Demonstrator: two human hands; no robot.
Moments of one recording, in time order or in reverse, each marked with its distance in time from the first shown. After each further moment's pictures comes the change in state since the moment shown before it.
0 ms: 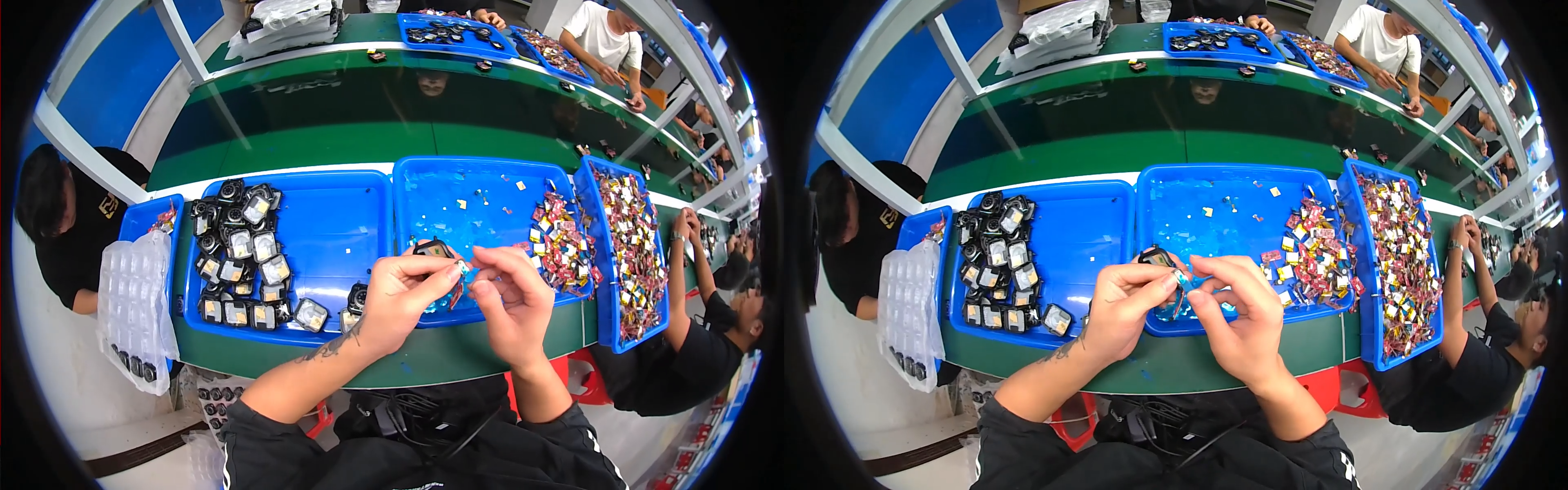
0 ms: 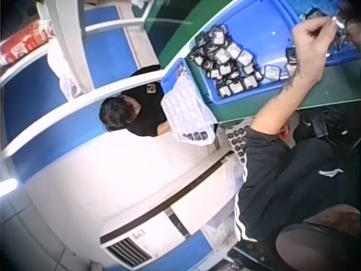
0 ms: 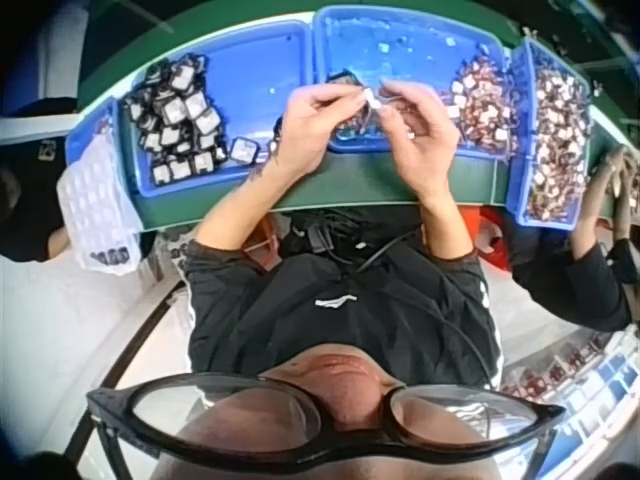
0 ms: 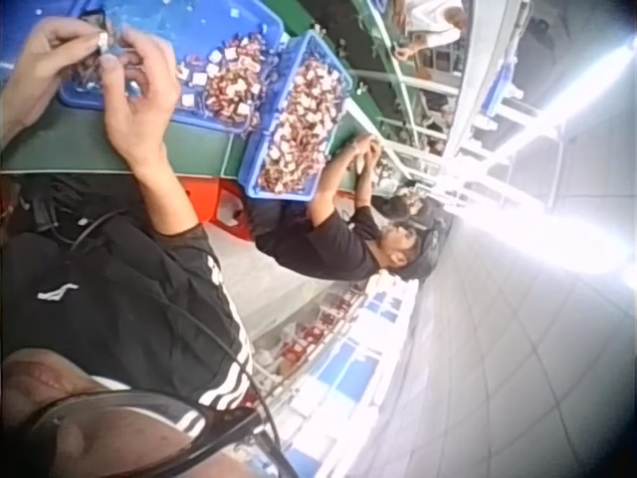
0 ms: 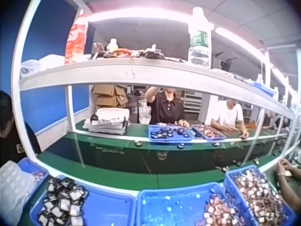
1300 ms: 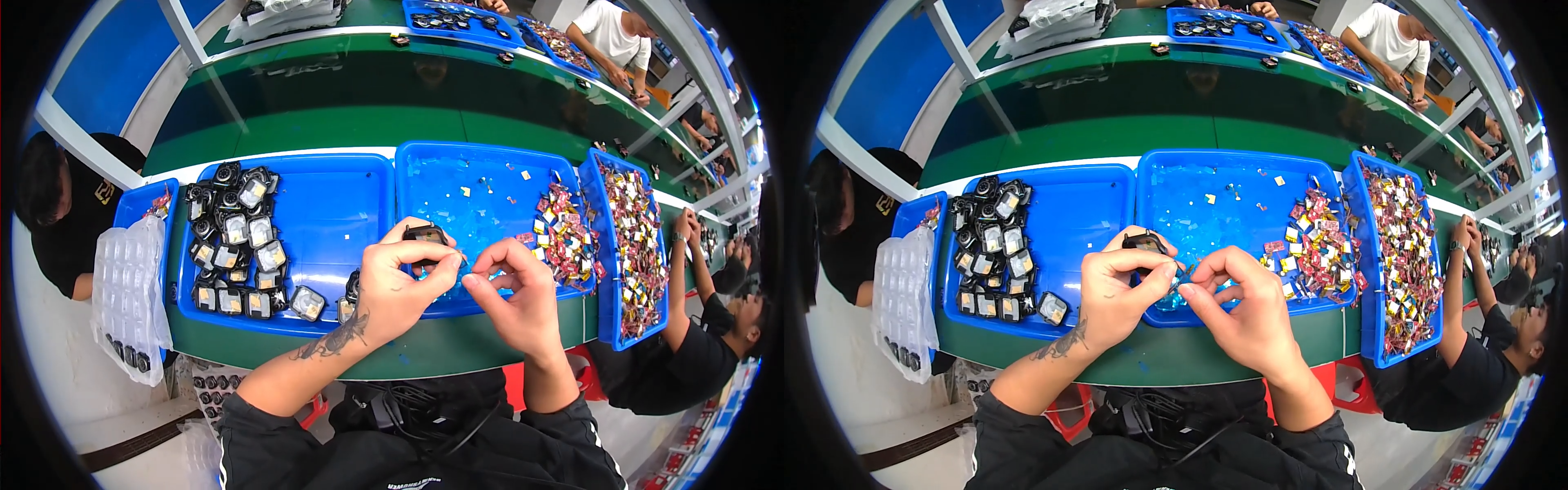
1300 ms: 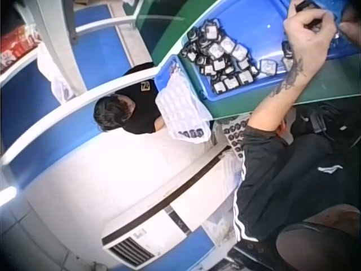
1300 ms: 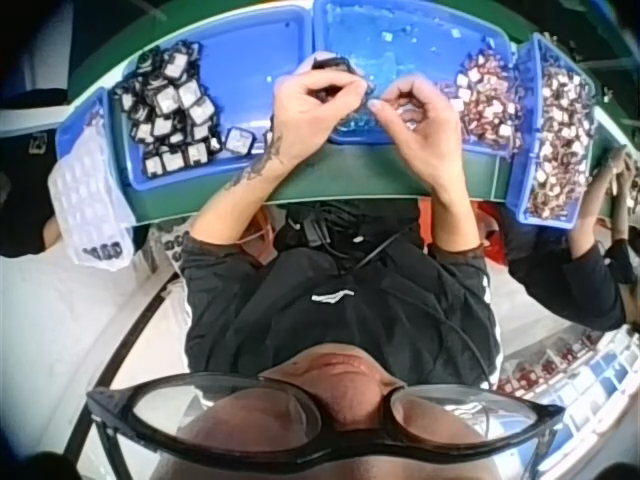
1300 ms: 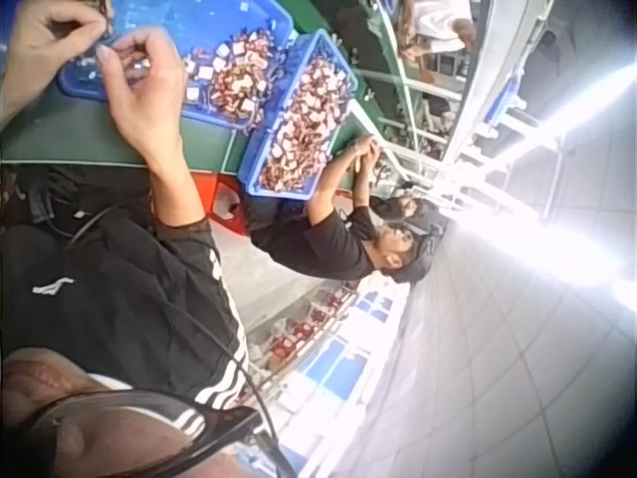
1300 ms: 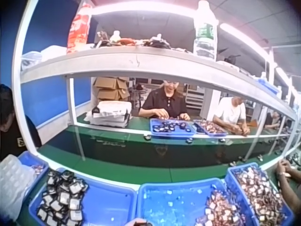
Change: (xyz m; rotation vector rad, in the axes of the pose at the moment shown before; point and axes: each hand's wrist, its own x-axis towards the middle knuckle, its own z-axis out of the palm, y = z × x) left_hand 0.002 0.002 -0.005 0.516 0.167 0.267; right_hand 0.013 -0.016 -0.006 -0.193 -0.180 0.229
